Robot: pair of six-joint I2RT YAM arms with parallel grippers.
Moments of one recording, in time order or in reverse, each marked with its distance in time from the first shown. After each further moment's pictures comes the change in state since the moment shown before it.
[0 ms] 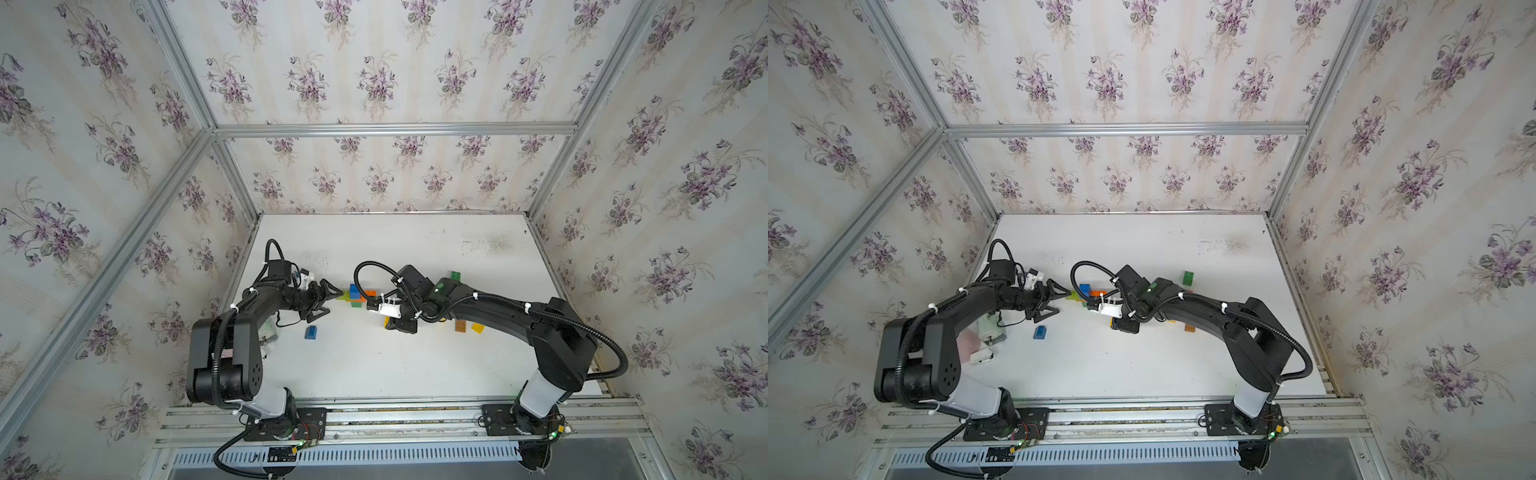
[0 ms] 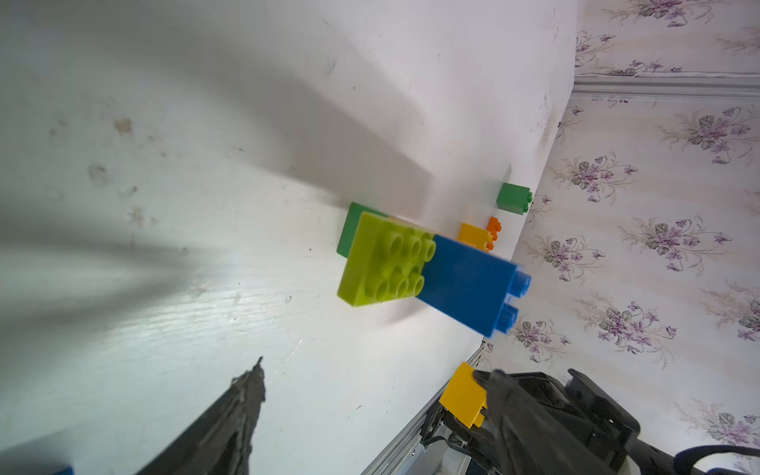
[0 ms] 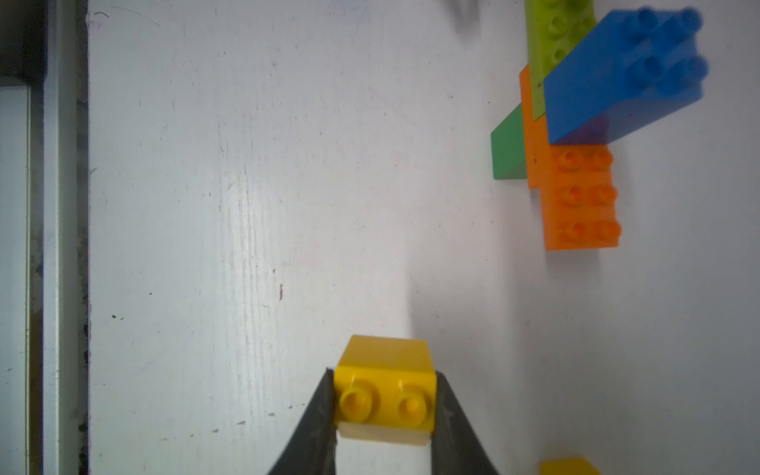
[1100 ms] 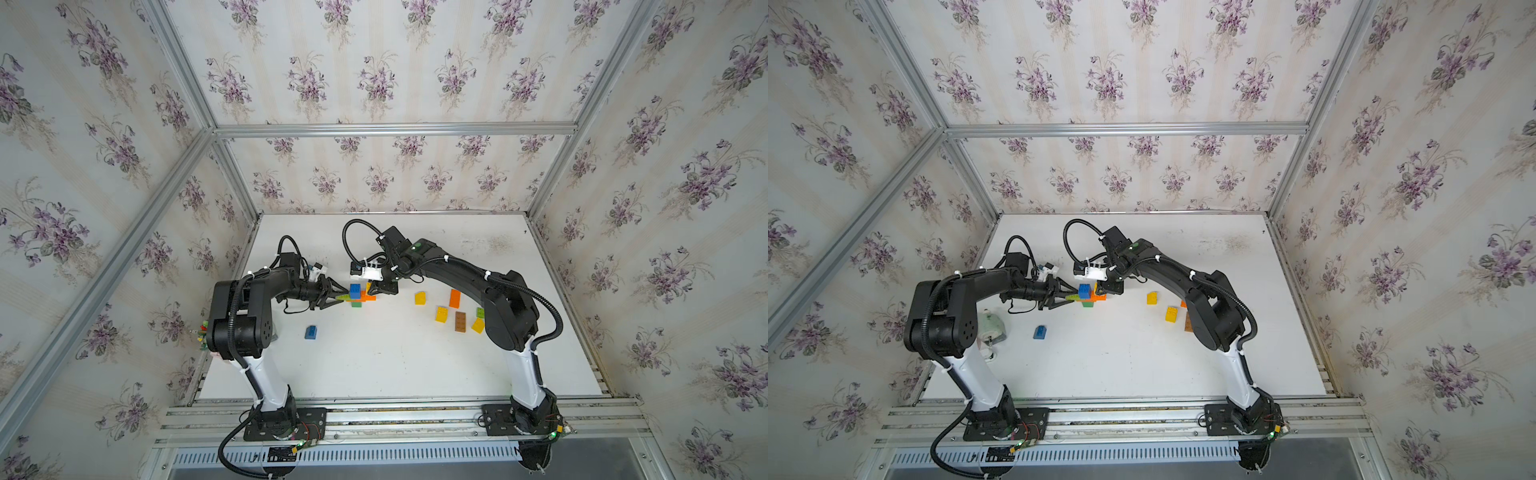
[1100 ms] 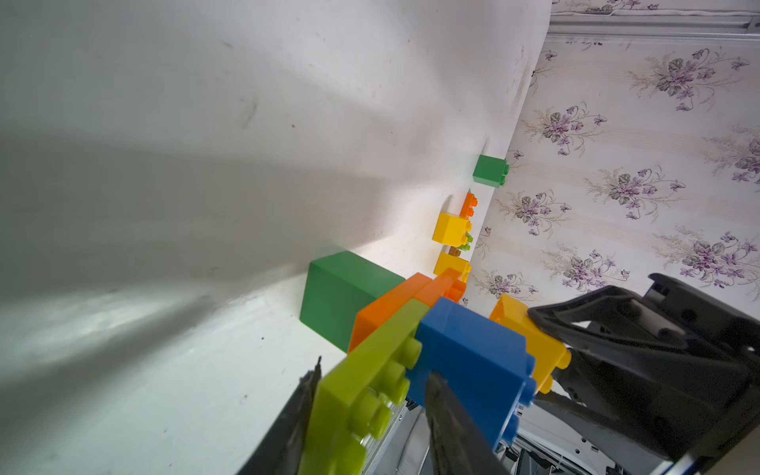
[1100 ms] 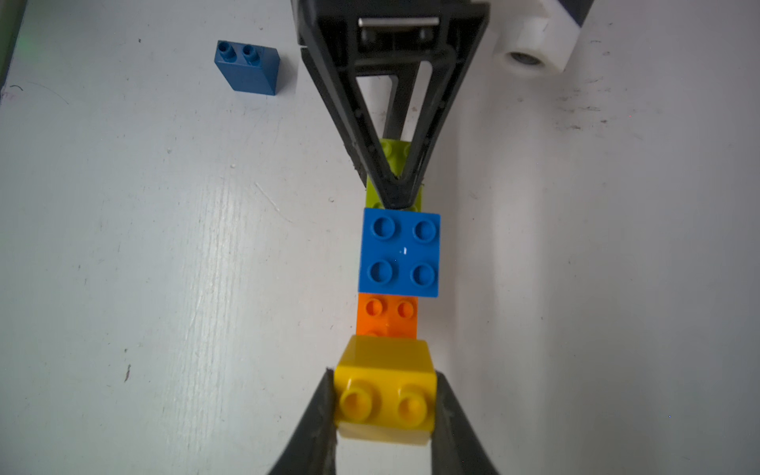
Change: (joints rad) left arm -0.029 0.289 0.163 -0.003 0.173 0.125; right arm -0.117 0.407 0.576 -0.187 -0.145 -0.190
